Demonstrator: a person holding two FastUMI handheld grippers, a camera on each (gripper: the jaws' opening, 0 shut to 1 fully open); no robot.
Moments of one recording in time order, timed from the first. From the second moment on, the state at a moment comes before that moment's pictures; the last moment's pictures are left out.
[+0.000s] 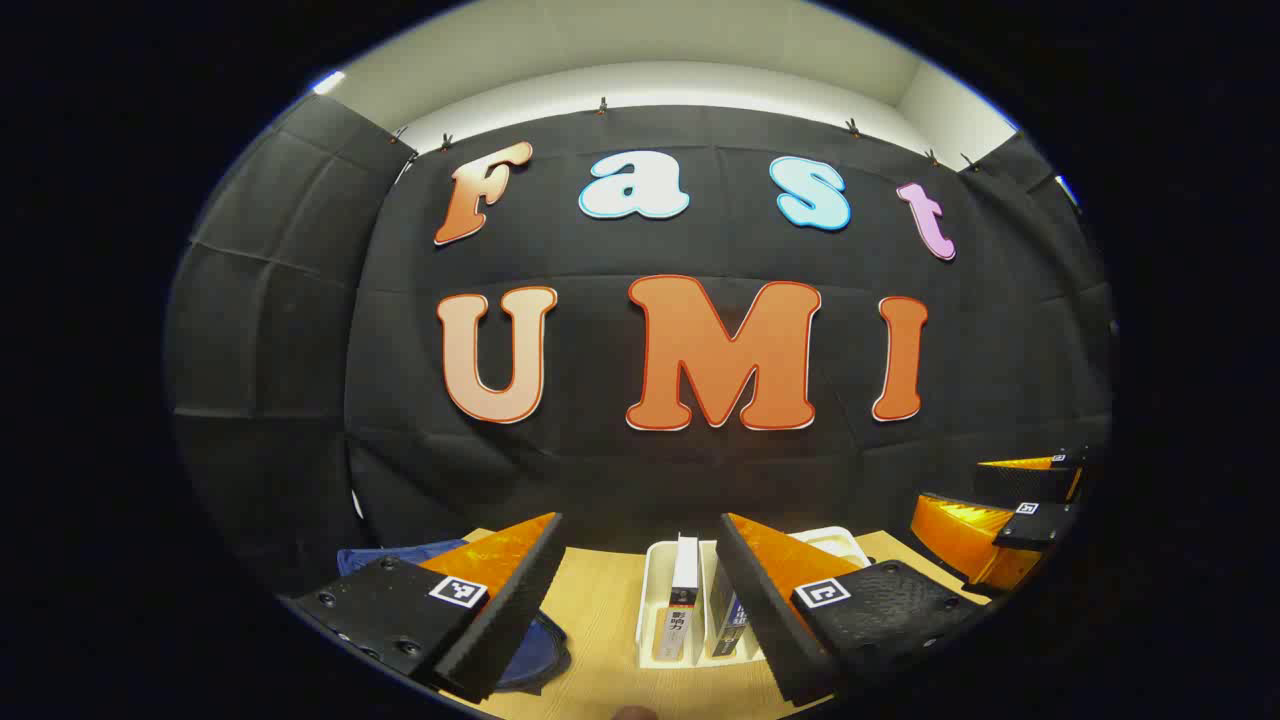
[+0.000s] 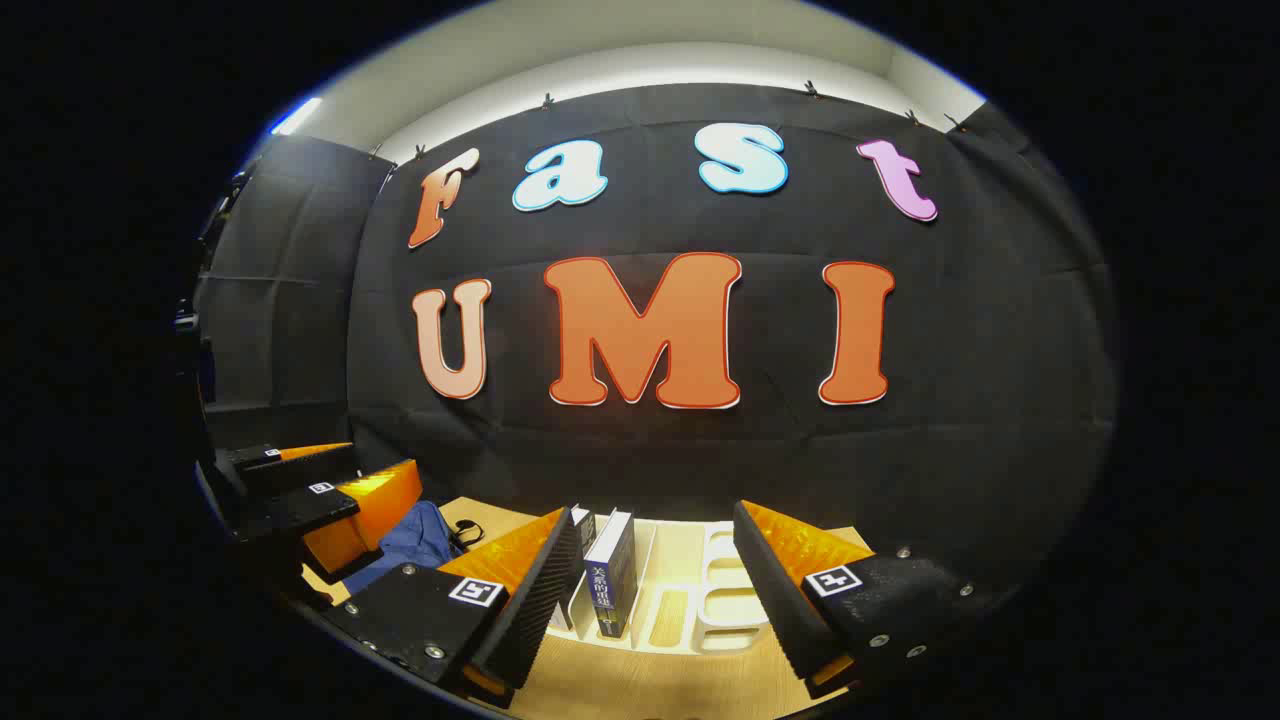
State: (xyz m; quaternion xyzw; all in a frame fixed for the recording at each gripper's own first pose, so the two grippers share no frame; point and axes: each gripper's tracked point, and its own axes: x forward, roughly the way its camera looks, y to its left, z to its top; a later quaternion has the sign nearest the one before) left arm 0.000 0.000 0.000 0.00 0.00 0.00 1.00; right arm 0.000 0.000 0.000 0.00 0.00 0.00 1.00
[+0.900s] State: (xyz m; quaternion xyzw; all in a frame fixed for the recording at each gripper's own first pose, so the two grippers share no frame) left arm 0.033 0.033 -0.007 -0.02 -0.01 -0.05 1.00; right arm 0.017 0.029 -0.001 0.00 -0.02 -0.05 1.00
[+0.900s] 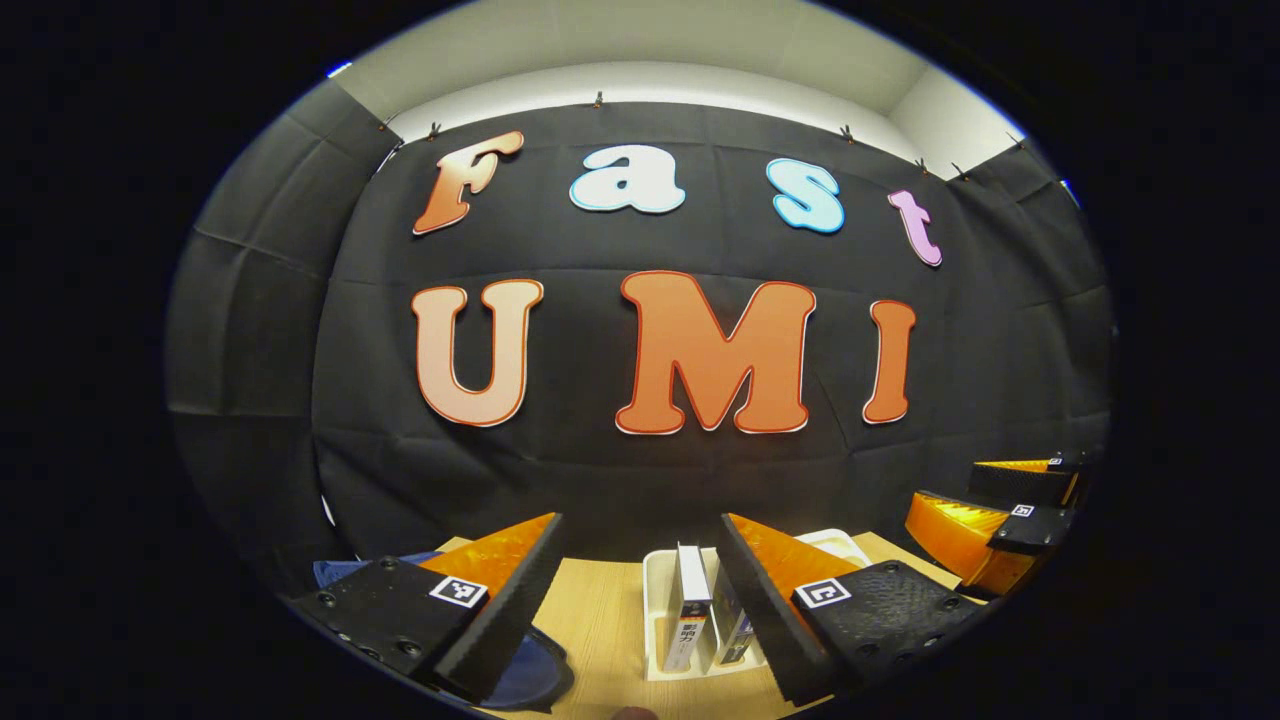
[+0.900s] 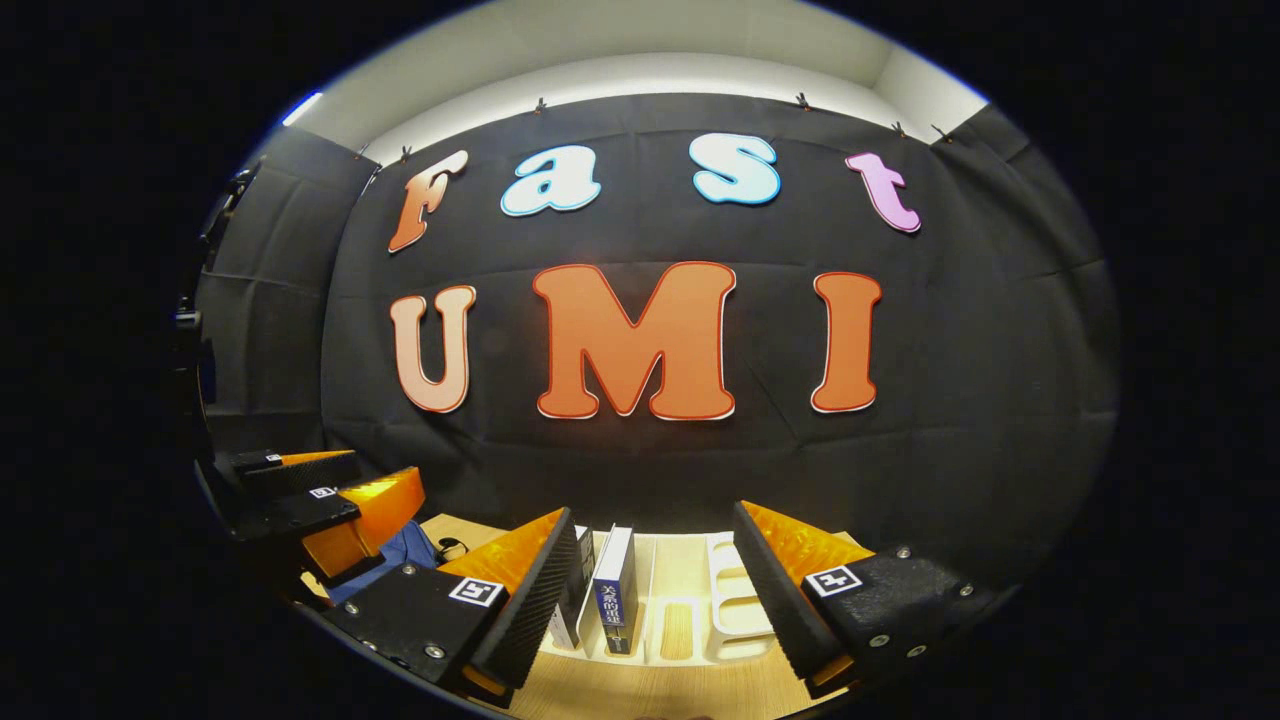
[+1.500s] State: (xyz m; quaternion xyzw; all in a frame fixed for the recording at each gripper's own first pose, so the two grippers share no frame) left arm 0.030 0.048 -0.008 -0.02 -0.01 -0.04 1.00; right arm 0.016 0.040 -0.006 -0.01 -0.02 -0.05 1.00
